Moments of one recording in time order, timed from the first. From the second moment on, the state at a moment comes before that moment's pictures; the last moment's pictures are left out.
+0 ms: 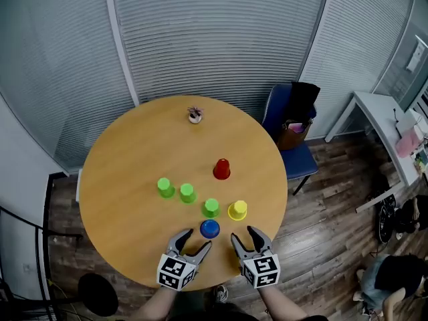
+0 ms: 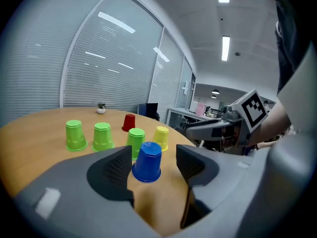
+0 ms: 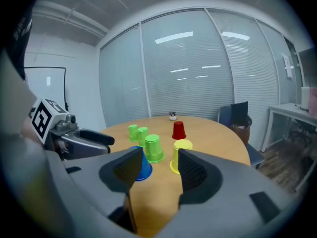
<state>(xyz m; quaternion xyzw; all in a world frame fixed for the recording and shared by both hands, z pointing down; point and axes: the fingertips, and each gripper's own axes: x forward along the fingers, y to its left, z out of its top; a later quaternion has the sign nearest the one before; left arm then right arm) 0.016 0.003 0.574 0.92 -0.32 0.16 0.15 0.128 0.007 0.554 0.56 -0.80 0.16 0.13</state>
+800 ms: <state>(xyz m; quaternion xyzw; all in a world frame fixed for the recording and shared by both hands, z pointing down) 0.056 -0.035 0.613 0.93 -0.28 0.19 0.14 0.159 -0.079 0.605 0.60 -0.76 0.15 0.18</state>
